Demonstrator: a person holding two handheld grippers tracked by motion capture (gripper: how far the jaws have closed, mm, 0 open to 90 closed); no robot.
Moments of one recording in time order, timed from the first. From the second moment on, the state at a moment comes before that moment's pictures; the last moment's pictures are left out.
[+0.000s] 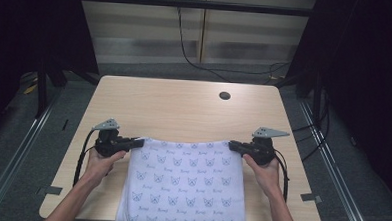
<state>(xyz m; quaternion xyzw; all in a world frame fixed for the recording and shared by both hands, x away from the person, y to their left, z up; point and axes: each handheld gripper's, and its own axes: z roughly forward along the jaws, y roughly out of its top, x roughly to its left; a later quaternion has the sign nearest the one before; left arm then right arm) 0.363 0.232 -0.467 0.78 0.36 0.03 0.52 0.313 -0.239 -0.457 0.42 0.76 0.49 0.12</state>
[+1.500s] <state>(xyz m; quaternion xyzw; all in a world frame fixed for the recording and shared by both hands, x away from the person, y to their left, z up) 0.416 0.222 -0.386 0.75 0.33 0.09 0.57 0.365 -0.263 -0.372 0.41 0.72 0.52 0.21</state>
